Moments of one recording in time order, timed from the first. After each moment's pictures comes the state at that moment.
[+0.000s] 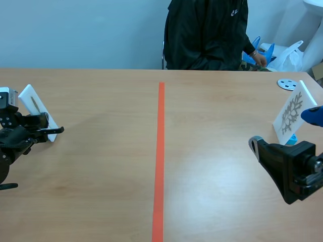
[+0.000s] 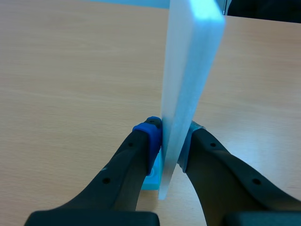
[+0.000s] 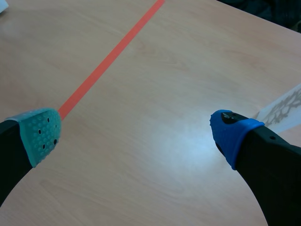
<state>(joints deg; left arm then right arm) -14.9 -24.0 14.2 39.7 -30.6 -9.6 -23.7 -40.6 20.7 20.6 122.2 20.7 32.7 -14.5</state>
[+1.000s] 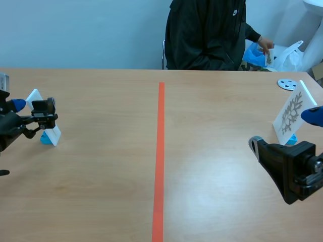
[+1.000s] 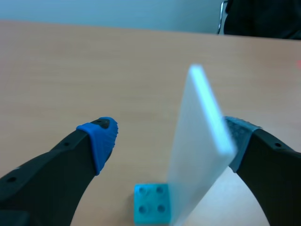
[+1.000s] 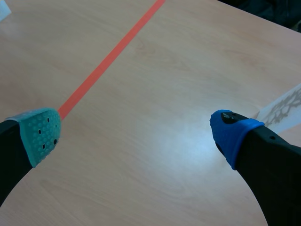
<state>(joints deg) -14.9 -27.2 14.2 46.5 -31.4 -9.6 -22.3 -40.6 20.7 20.6 122.2 20.7 32.7 -14.5</state>
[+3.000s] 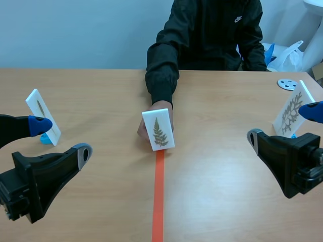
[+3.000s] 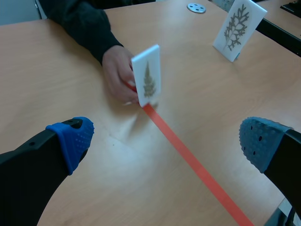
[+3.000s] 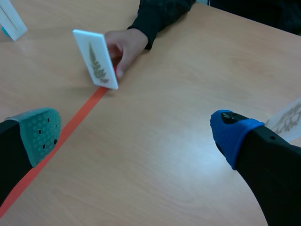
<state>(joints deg) 40.4 -30.5 -9.0 116.9 -31.6 -32.0 4.1 -40.6 22.1 20.6 122.2 25.4 33.1 -14.1</state>
